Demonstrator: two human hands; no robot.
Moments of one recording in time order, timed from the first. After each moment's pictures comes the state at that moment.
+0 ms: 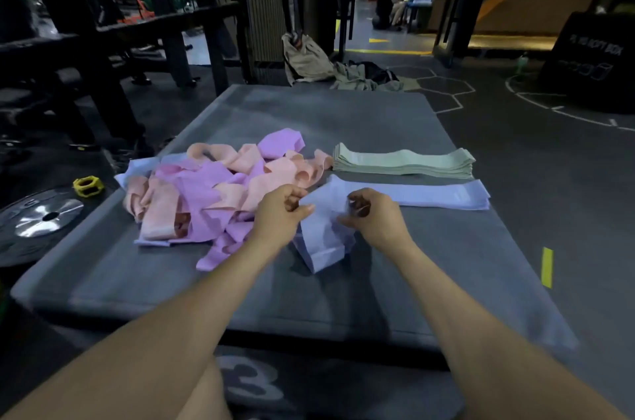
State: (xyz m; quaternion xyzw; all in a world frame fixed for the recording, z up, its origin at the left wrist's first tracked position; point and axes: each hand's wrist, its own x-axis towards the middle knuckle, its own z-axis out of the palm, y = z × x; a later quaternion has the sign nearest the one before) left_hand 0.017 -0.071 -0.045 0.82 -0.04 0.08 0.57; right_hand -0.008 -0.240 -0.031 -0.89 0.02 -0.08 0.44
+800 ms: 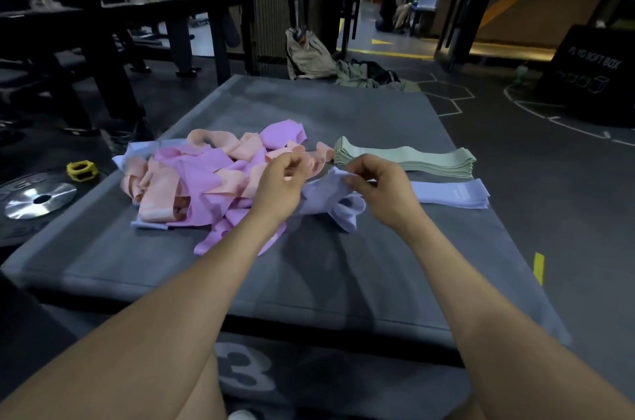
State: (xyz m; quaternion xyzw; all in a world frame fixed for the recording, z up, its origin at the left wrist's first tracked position) left_hand 0.019 -0.071 -0.021 0.79 -0.08 0.15 0.59; right_hand -0.017 -0.236 0.007 -0.87 -0.11 -0.14 0.47
